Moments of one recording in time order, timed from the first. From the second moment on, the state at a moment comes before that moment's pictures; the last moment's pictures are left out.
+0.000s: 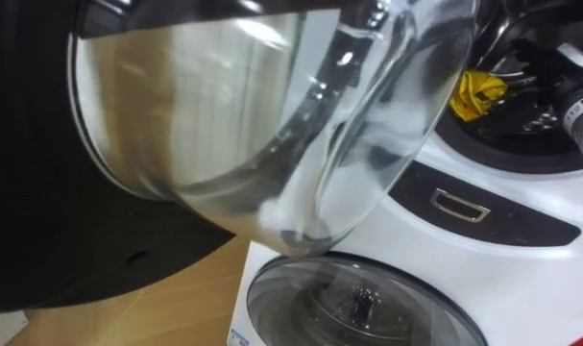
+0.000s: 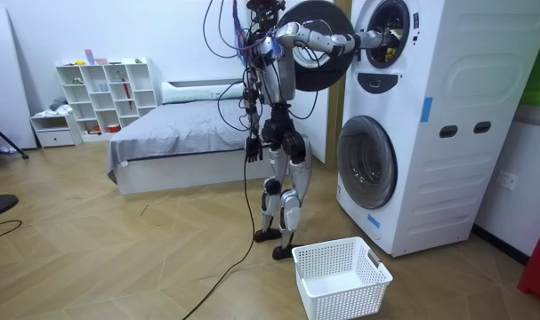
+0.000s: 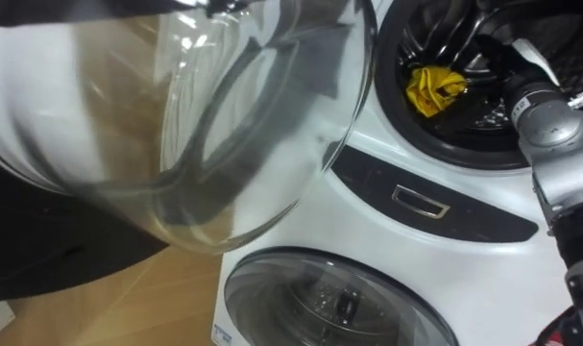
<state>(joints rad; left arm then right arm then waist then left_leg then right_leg) 0.19 0.31 0.18 1.09 0.25 0.23 0.11 -0.91 -0.71 0.20 0.83 -0.09 0.19 0.07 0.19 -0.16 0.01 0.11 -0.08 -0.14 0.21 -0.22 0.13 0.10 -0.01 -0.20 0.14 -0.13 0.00</state>
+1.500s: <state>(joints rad) 0.24 0.31 0.22 1.02 0.23 0.22 0.10 -0.96 -0.75 0.12 1.11 0.06 0.12 0.11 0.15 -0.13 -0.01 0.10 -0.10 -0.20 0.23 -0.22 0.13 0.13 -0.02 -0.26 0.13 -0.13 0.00</state>
